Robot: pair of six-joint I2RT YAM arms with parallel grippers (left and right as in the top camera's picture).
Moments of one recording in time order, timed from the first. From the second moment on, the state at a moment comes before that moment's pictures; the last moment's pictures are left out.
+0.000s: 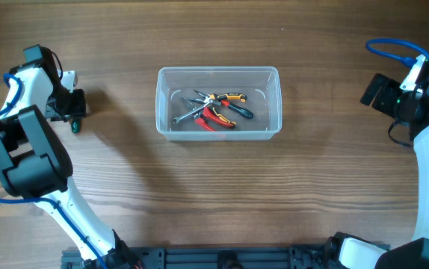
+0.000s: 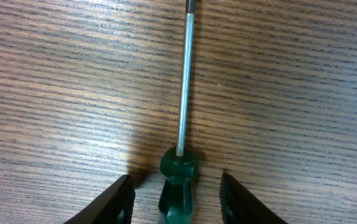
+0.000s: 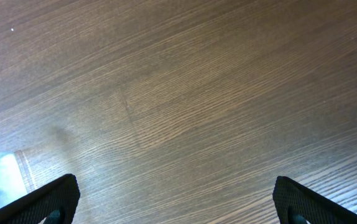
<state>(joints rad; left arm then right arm) 0.36 2.16 1.55 -0.89 -0.06 0.21 -0.32 1.39 1.18 -0.76 -0.01 0.14</state>
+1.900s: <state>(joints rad) -0.36 1.91 2.02 -1.13 0.42 0.26 -0.32 1.39 1.18 -0.76 -0.01 0.14</state>
